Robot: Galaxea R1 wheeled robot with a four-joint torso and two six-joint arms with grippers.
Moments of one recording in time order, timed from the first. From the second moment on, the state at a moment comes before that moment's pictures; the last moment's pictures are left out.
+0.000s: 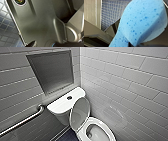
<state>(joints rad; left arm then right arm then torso) 1.48 2.68 -2.27 1.47 0.03 -1.17 -1.53 2.59 -2.02 -0.24 0.39 0.48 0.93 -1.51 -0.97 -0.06</state>
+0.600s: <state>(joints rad) 1.48 2.70 -2.21 0.42 0.11 -0.13 -1.48 2.42 -1.80 -0.24 0.37 0.49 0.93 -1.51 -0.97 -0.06</state>
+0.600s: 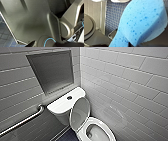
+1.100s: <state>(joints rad) 1.45 2.72 -2.20 0.29 0.10 -0.03 -1.54 2.31 -1.71 -0.24 0.33 0.55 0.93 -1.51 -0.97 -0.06</state>
